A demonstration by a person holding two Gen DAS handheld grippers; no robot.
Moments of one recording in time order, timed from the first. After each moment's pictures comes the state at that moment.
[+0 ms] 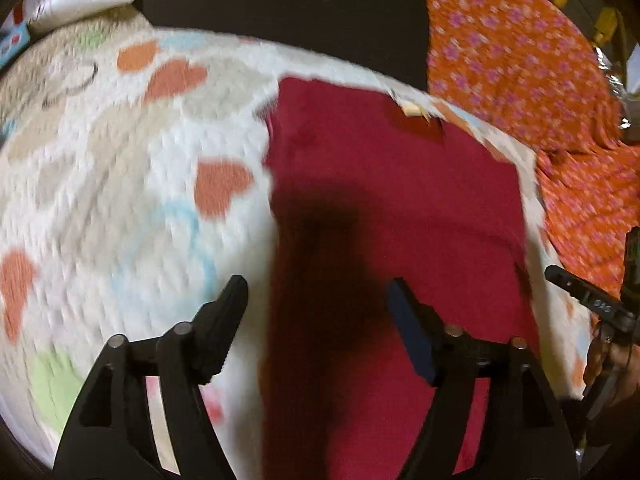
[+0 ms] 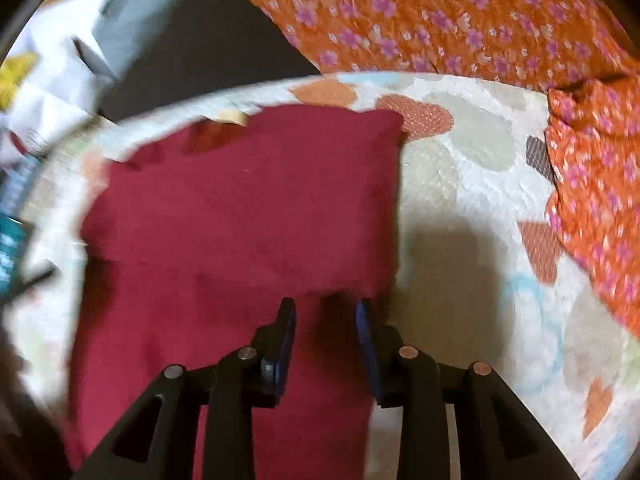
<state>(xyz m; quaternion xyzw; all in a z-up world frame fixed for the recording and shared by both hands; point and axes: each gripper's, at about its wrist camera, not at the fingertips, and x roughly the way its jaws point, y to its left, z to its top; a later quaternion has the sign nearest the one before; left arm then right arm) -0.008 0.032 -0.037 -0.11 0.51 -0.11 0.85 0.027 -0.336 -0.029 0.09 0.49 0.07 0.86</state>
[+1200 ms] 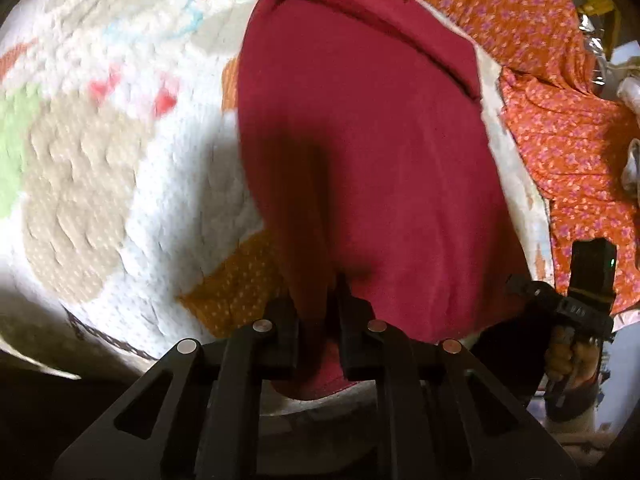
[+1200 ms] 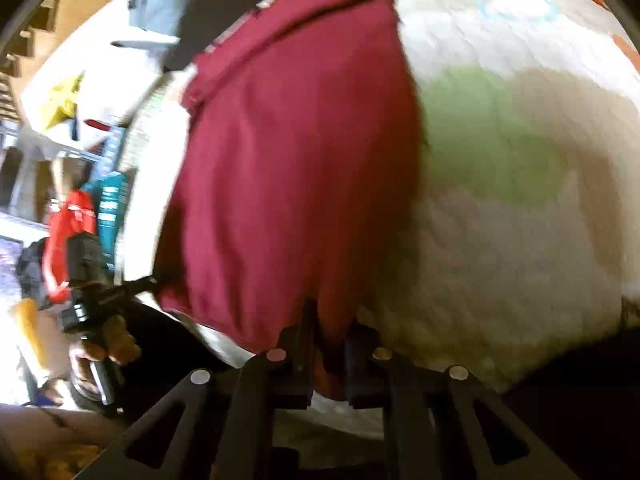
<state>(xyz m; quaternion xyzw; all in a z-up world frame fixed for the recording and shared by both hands) -0.134 0.022 -0.072 -0.16 0.62 -0.18 0.75 -0.154 -0.348 -0.091 0.26 0.57 0.22 0.75</state>
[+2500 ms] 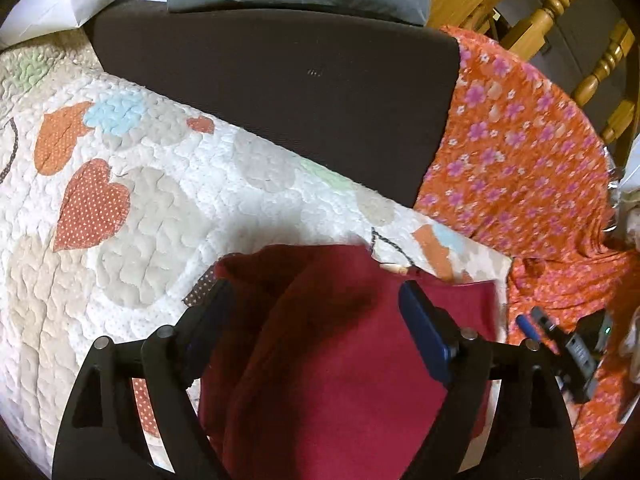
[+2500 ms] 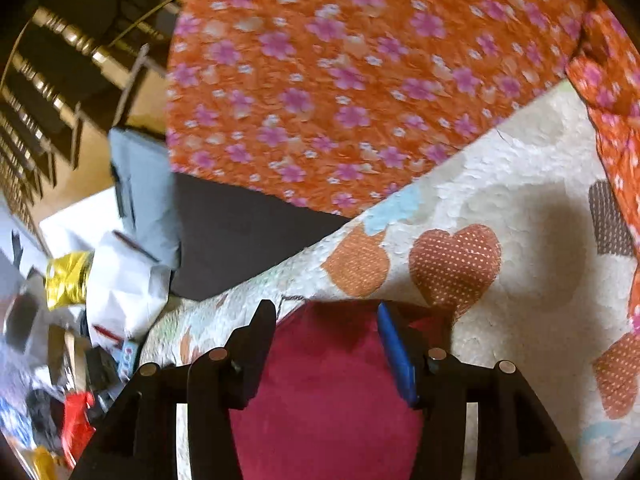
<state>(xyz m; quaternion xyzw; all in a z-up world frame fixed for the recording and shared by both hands) 0.191 0.044 0.003 -0.21 0.46 -0.14 0.85 0.167 -0.406 -0.001 0.31 0.34 0.13 0.88</state>
